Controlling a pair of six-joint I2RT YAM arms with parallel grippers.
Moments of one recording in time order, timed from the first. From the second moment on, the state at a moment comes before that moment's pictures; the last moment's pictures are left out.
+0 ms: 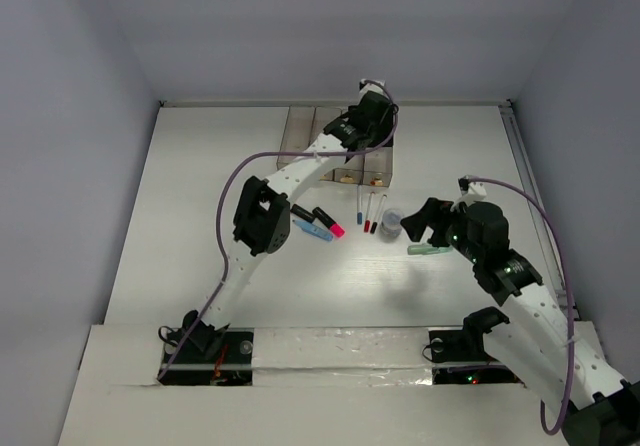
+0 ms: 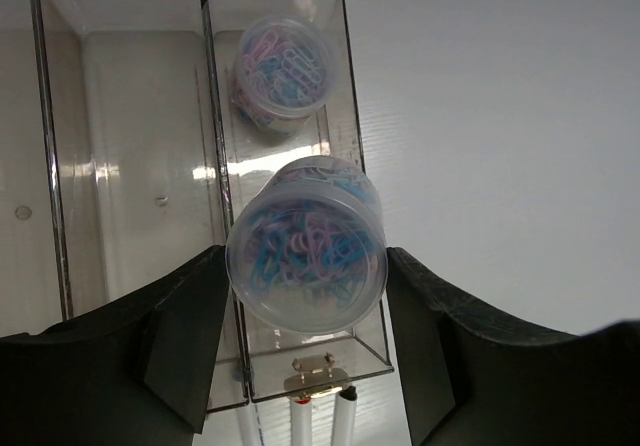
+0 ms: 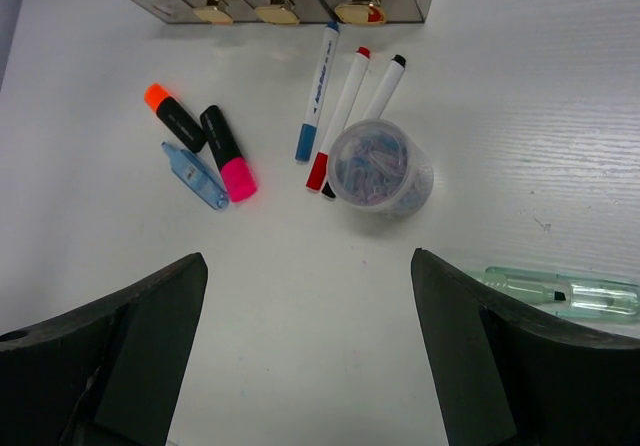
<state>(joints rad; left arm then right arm) -0.73 2.42 2.35 -0.51 -0.23 -0.49 0.37 0.66 0.53 -0.26 -0.09 0.52</state>
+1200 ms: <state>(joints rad) -0.74 2.52 2.40 -0.37 -0.25 -0.49 0.37 0.96 0.51 -0.26 -0.12 0.52</state>
